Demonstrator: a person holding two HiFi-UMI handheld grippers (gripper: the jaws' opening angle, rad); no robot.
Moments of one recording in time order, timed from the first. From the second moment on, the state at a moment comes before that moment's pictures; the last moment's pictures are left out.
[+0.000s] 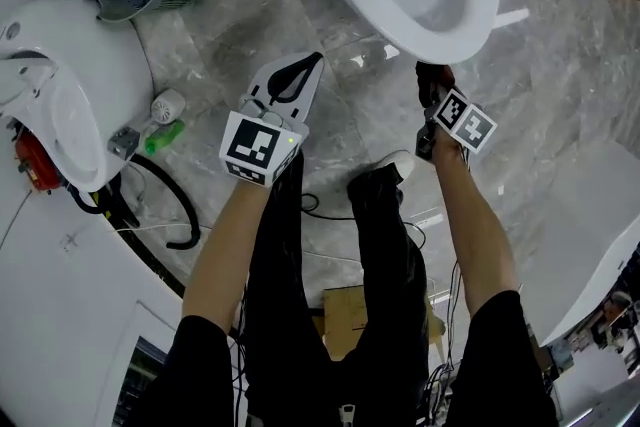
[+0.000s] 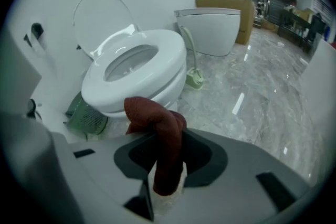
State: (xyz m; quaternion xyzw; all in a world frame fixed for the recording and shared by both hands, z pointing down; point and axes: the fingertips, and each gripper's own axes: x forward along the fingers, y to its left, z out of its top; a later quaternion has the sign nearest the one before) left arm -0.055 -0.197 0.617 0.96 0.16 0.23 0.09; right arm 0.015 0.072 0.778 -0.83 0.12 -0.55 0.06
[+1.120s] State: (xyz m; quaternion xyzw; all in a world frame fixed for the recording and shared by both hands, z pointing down) left arm -0.074 -0.444 0.659 0.96 0.13 0.22 0.08; right arm 0.024 -0.293 0.787 -0.83 0.24 -0.49 0.07
